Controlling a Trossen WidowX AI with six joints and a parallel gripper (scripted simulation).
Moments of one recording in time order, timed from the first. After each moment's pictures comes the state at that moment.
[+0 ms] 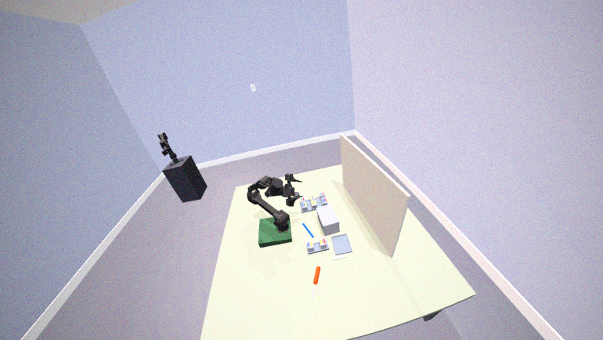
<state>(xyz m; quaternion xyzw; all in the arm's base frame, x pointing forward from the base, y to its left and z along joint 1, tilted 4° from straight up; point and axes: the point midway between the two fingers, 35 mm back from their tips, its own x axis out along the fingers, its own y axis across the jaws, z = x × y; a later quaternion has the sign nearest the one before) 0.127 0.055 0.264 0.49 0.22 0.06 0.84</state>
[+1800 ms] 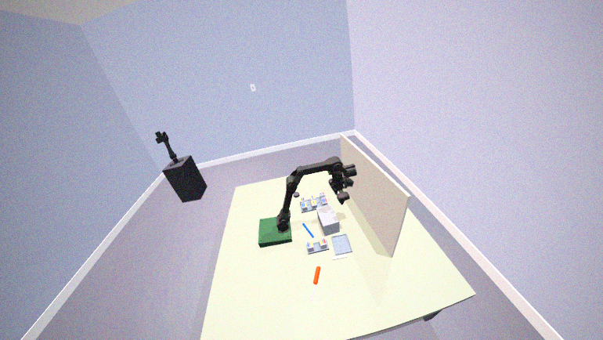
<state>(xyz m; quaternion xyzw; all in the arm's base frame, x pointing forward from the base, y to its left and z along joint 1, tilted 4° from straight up) 0.359 -0.003 0.228 -0.03 0.66 0.03 0.75</state>
